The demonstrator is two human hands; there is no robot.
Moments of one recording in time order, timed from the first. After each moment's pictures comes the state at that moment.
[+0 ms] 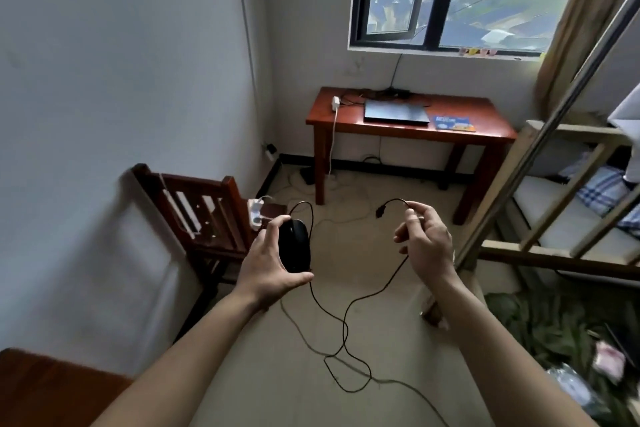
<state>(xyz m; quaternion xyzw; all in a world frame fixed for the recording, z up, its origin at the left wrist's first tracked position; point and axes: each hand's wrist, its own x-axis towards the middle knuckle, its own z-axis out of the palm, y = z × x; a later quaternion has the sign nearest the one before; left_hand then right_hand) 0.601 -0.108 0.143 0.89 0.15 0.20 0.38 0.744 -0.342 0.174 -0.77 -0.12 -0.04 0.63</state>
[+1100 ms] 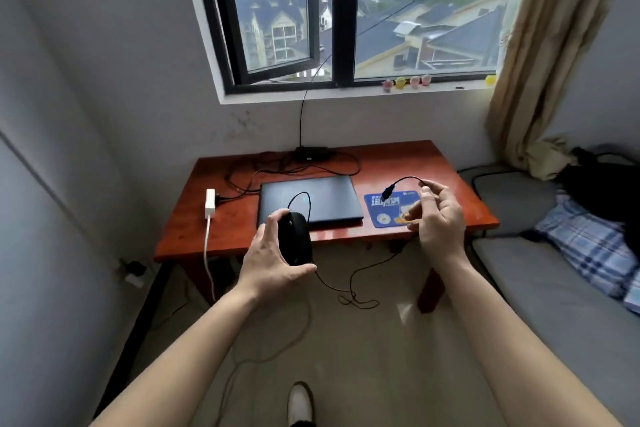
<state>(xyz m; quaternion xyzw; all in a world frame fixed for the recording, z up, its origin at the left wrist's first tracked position) 1.517 -0.034 0.161 0.90 0.03 0.17 0.40 1.613 -0.302 0.199 -0.72 0.00 -0.17 0.67</state>
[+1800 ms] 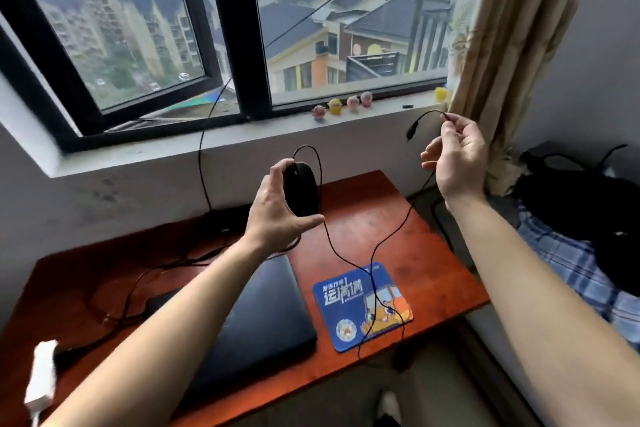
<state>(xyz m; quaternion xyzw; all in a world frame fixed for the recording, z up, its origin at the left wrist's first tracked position) 2.023 -0.087 0.196 0.88 -0.11 0.17 0.44 2.045 -0.365 0.264 -0.67 0.05 -0.32 0.67</state>
